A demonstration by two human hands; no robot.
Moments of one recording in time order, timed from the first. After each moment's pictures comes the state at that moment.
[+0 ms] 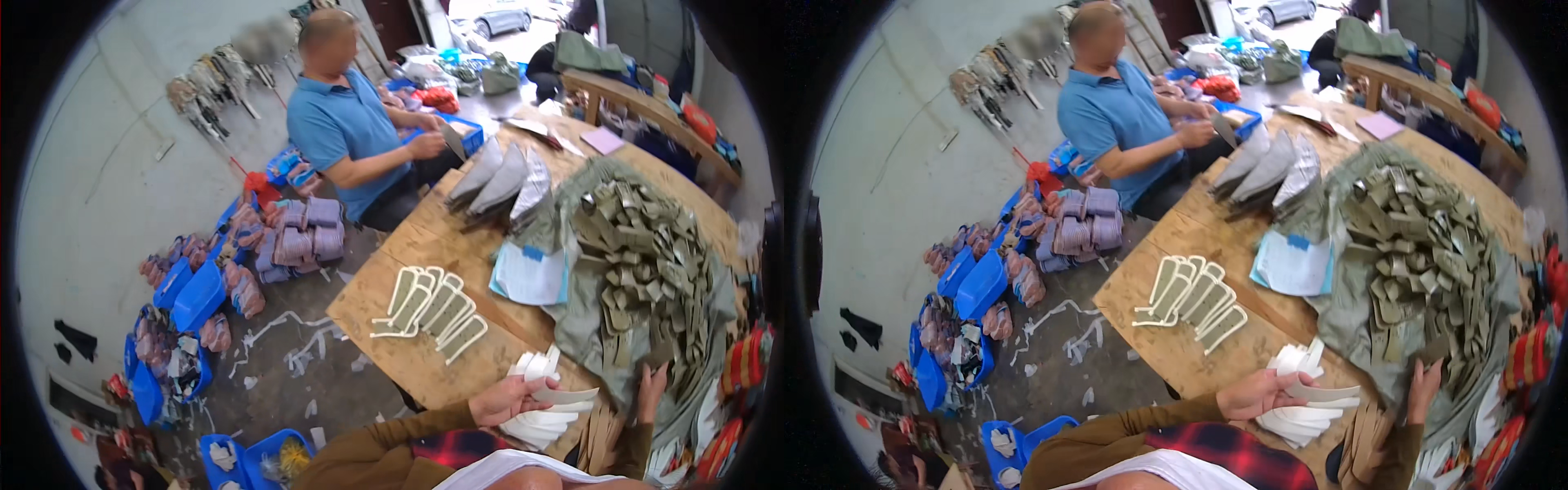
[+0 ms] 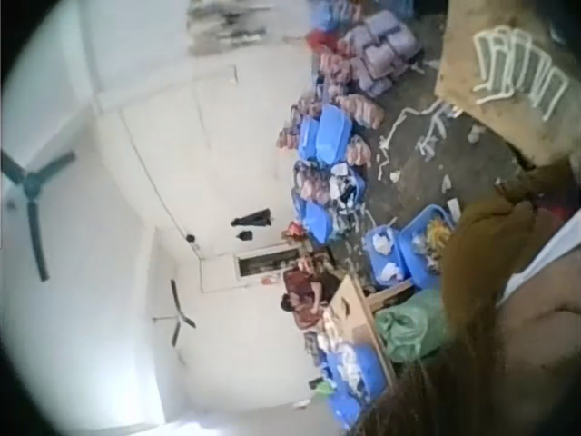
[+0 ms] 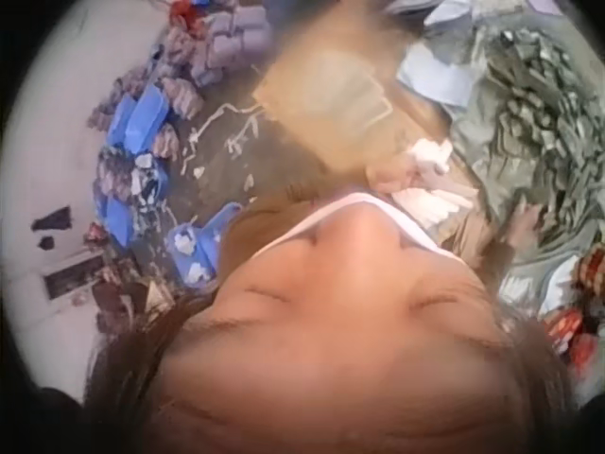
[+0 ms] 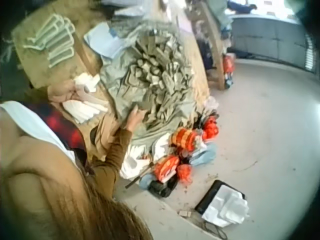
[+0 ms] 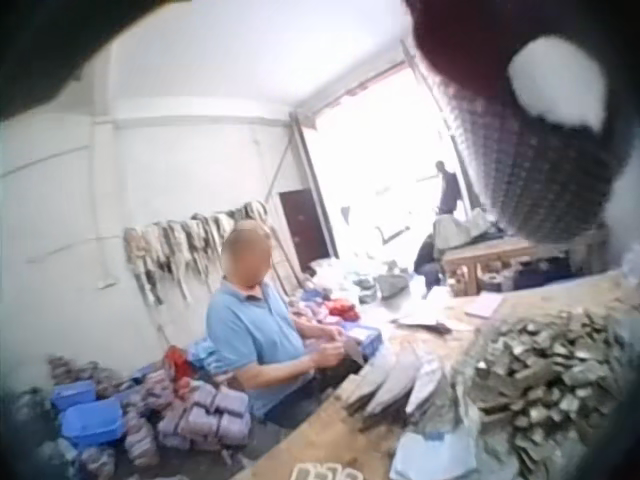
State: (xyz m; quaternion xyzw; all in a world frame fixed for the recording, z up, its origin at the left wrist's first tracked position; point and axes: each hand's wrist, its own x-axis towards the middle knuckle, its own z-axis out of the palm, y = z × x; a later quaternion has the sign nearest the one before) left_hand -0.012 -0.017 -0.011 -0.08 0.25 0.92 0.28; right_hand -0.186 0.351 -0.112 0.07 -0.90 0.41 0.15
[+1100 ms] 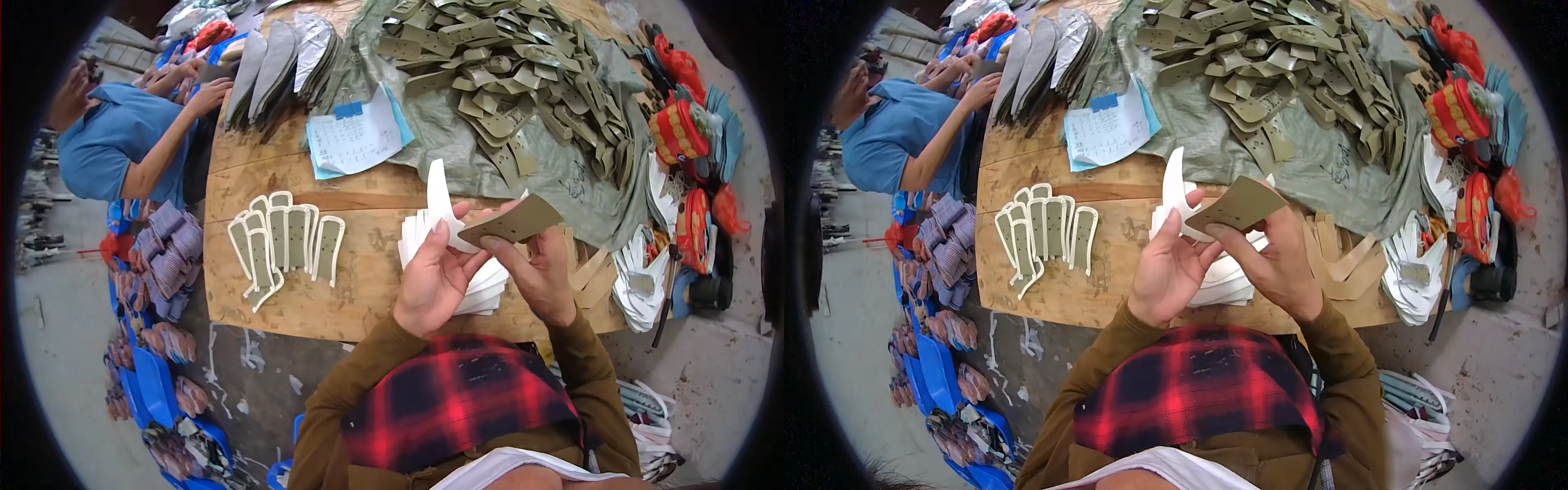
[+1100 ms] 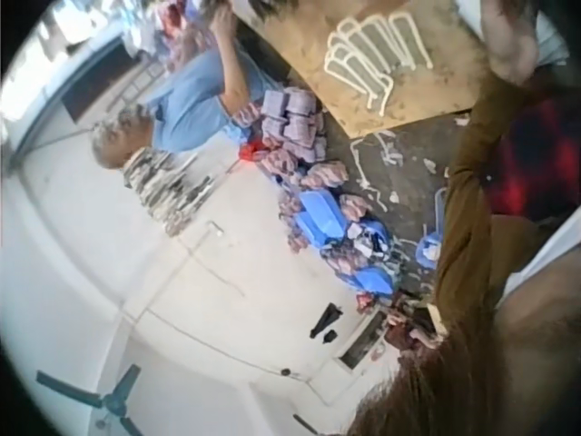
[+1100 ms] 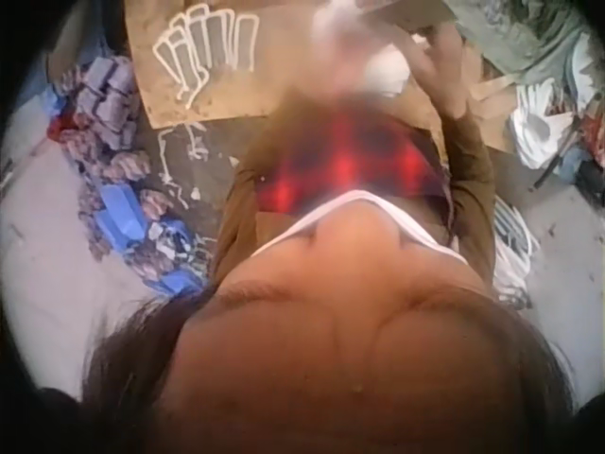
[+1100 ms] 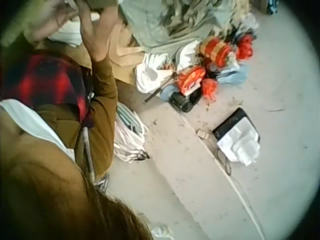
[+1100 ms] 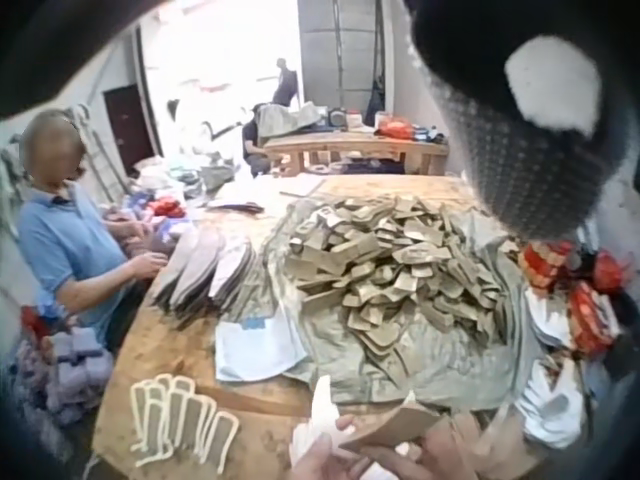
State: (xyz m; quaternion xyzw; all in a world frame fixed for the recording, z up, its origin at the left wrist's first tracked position) left_hand -0.036 0.016 0.015 -0.13 0.16 0.95 0.23; right_hand -0.051 0.174 0.040 0.13 -0.72 0.68 0.03
